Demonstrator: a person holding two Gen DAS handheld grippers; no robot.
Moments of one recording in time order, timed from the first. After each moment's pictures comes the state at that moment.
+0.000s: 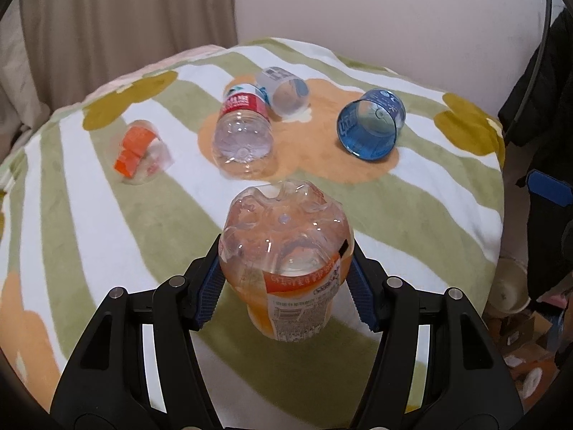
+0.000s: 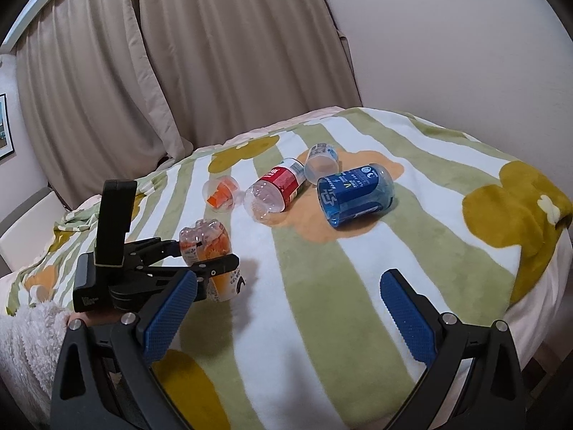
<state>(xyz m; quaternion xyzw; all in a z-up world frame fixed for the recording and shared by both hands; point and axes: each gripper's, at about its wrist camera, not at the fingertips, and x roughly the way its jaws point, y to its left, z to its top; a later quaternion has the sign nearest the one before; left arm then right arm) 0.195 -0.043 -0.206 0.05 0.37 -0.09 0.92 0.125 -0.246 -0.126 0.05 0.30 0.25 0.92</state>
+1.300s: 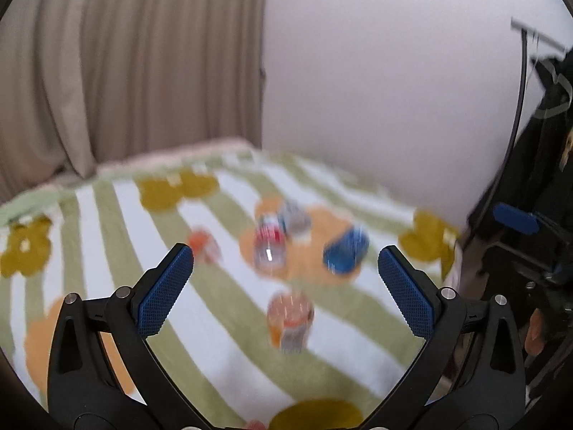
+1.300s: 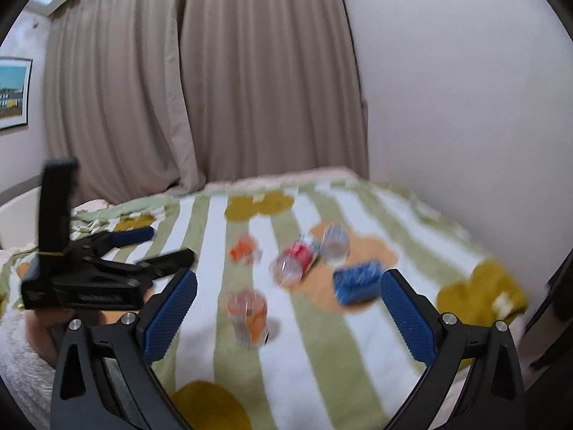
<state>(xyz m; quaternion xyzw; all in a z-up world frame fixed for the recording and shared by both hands) 0.082 -0.009 -0.031 -0.02 0.19 -0.07 0.98 0.064 -0.210 0.008 -0.04 0.18 0.22 0.96</state>
